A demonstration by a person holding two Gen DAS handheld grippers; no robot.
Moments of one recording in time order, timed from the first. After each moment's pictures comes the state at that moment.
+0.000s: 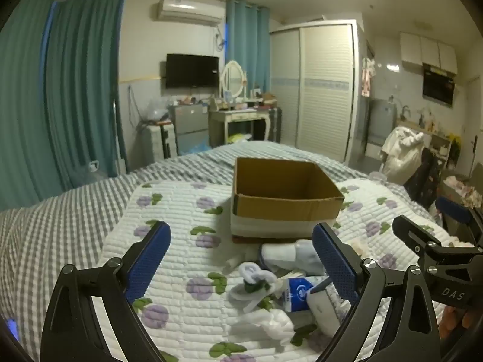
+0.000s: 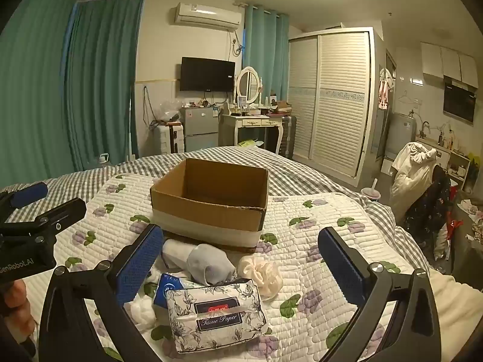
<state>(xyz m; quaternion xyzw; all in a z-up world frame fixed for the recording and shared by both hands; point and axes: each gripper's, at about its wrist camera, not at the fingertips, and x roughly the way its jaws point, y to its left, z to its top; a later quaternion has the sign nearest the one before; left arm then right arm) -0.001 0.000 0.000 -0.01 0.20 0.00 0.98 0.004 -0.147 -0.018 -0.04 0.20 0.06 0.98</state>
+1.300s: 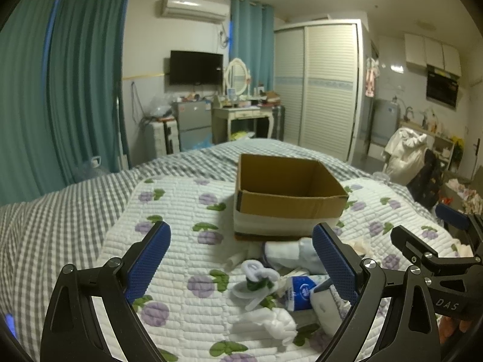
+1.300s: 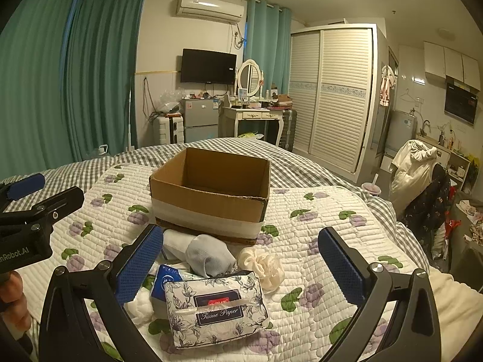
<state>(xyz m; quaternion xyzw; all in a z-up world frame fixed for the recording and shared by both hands) -0.001 0.000 -0.006 -0.02 0.22 0.01 0.98 0.007 -0.143 -0.028 -0.05 0.21 0.06 0.97</state>
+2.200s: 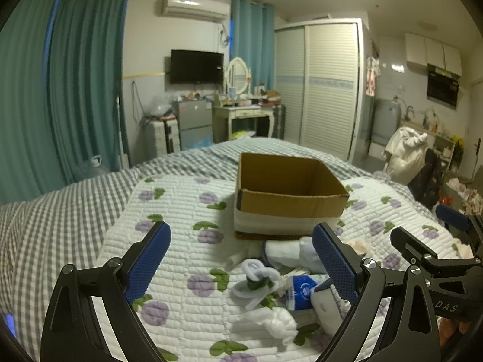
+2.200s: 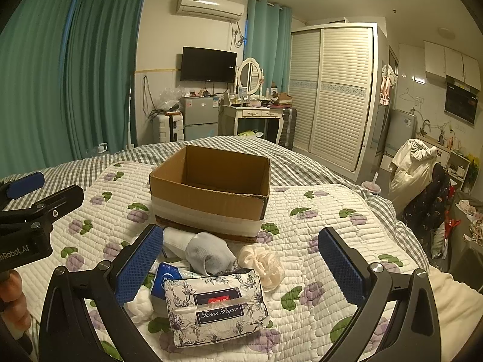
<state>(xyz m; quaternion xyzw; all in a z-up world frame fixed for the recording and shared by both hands) -0.002 0.001 -0.004 -0.02 0.22 0.01 0.98 0.007 -0.143 -0.030 -0.05 0.22 0.06 0.97</state>
